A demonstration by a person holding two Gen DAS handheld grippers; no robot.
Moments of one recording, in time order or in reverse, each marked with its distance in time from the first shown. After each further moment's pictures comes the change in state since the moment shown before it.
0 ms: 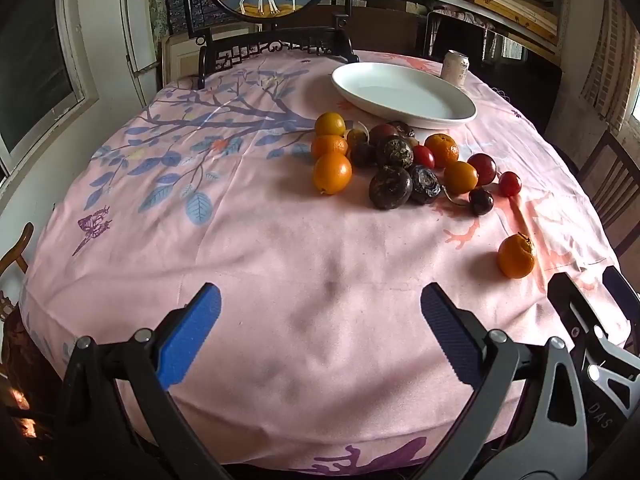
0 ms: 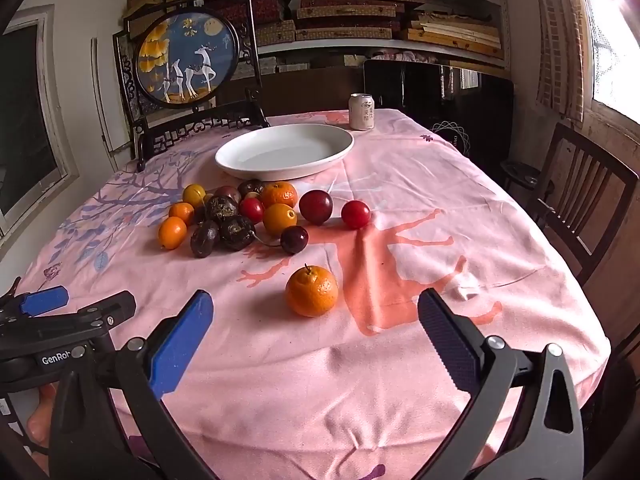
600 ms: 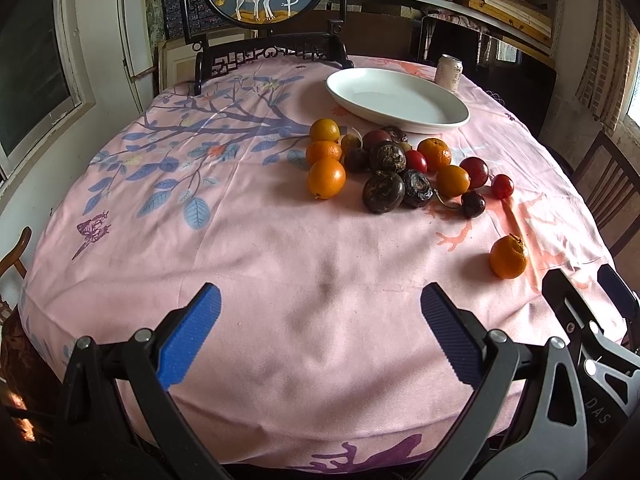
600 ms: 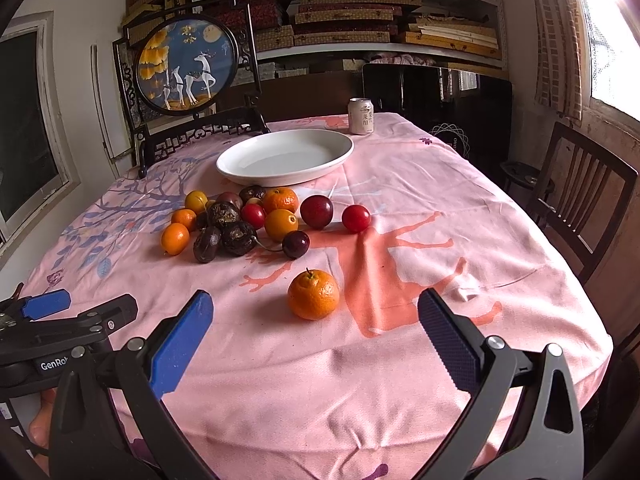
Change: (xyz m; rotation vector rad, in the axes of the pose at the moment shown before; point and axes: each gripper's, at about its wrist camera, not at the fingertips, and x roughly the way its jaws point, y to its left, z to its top) left arm -0.006 -0.001 -0.001 0.002 -0.019 -0.016; right arm -0.004 0.000 0.000 0.011 -0.020 0.006
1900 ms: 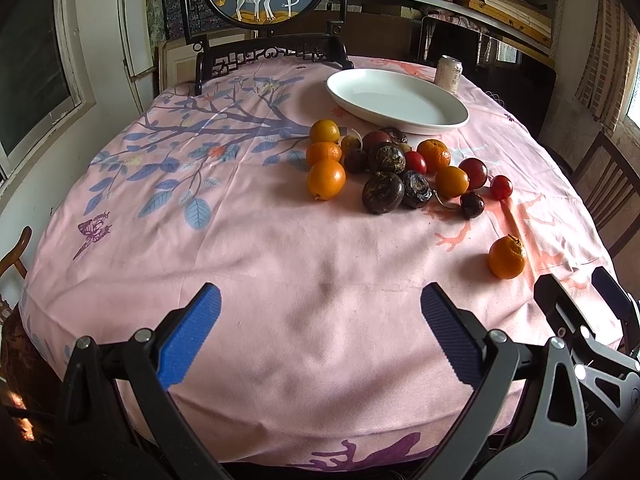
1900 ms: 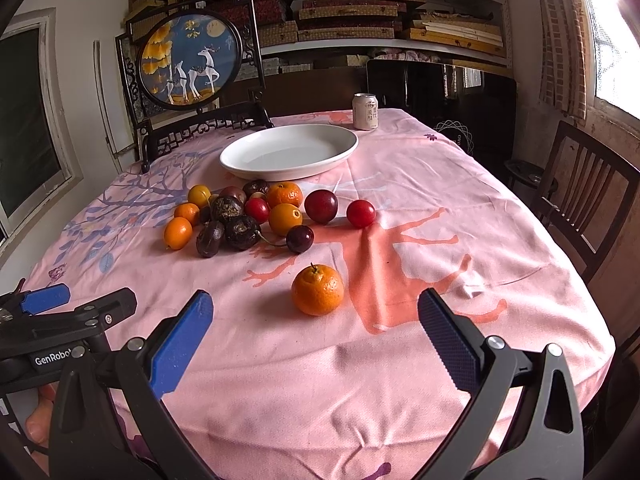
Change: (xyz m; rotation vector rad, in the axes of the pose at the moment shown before) left arm -0.003 -0.002 0.003 0.001 -0.001 0.000; right arm 0.004 0.003 -0.001 -0.007 0.016 0.013
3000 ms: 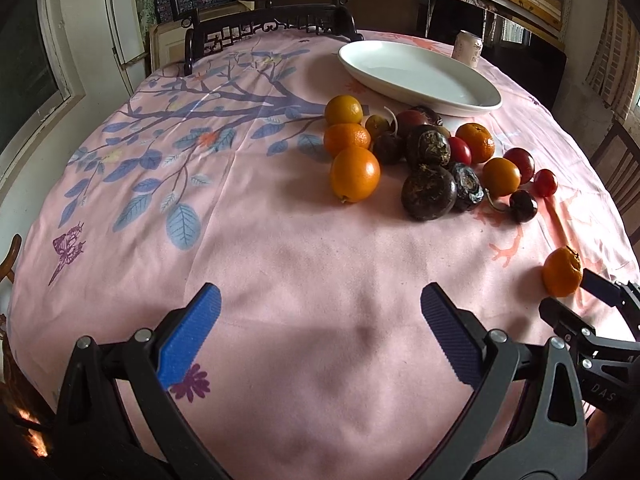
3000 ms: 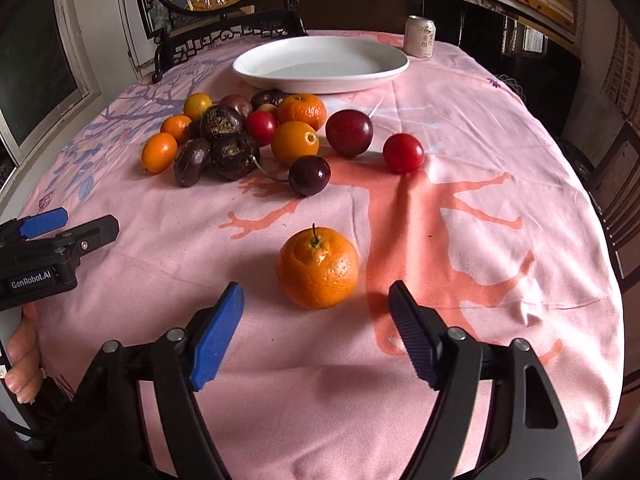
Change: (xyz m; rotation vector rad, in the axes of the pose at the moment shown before) left arm 0.067 0.023 0.021 0.019 0.089 0.006; right arm 0.086 -0.007 0.004 -0.158 0.340 0.111
